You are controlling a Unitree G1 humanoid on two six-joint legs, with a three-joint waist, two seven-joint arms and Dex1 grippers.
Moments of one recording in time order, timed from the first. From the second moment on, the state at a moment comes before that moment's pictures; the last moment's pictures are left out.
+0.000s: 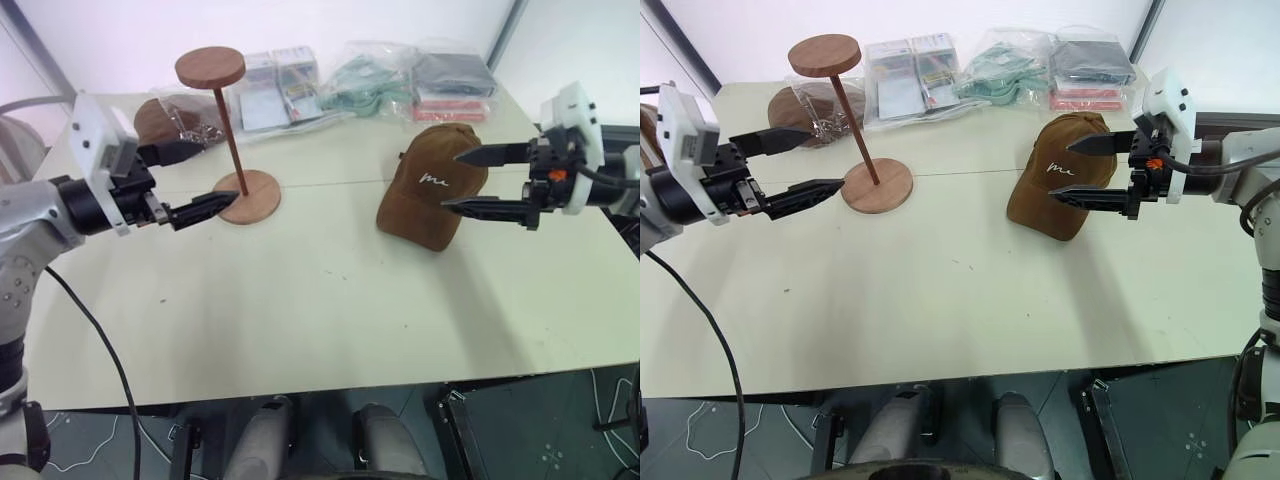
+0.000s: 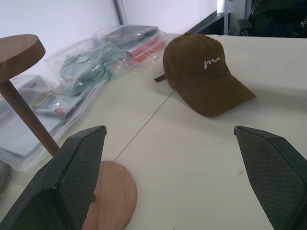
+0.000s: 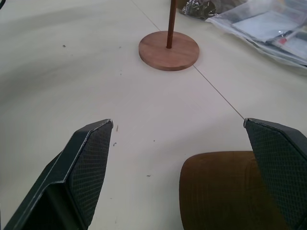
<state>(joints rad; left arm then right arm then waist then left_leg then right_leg) -0.46 0.94 0.30 -0.36 -0.75 0.70 -0.83 -0.72 -1.04 -0.10 -0.04 0.56 0.71 1.25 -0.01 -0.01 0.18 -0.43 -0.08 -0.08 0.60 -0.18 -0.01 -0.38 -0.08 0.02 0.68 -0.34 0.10</state>
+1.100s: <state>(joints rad) -0.46 0.91 0.30 -0.37 -0.78 0.72 -0.79 -0.65 -1.06 -0.14 -0.13 0.60 0.77 1.20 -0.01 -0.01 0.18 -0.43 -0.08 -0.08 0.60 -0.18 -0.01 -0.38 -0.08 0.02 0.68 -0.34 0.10</state>
